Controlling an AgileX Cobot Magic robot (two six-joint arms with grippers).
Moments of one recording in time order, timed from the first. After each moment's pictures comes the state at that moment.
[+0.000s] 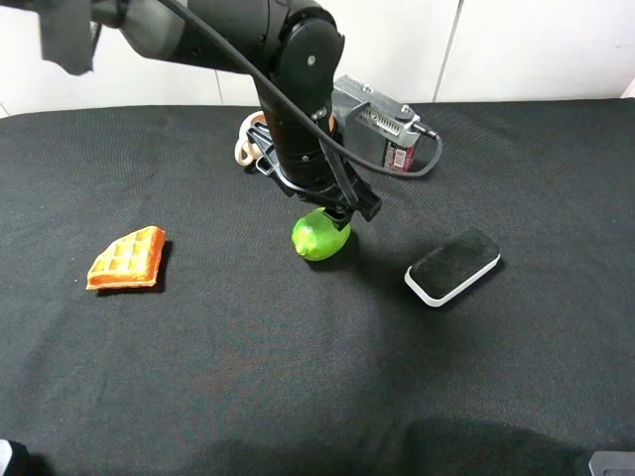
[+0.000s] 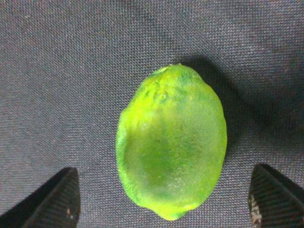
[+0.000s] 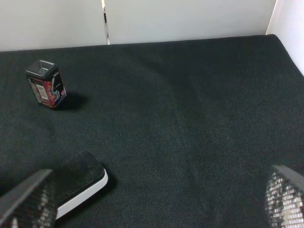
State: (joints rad) left arm -0.85 2.03 -1.44 0.17 0.70 -0.22; right arm 0.01 -0.01 -0.50 -0.01 1.02 -0.01
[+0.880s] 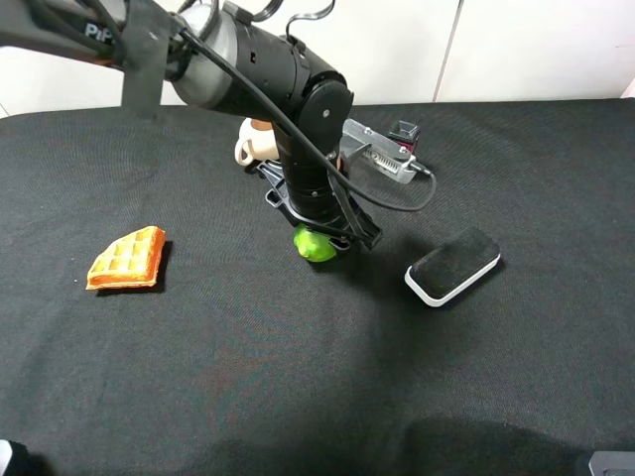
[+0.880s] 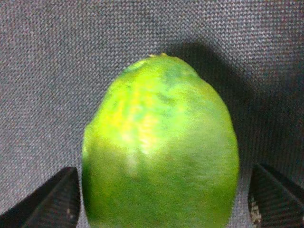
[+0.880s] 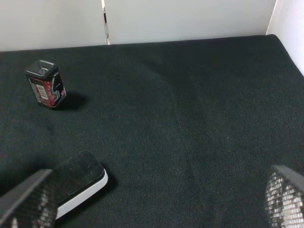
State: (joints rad) left arm -0.85 2.14 -1.44 0.13 0.63 -0.22; right arm 0.01 -0.01 -0.50 -0.01 1.02 -0.01
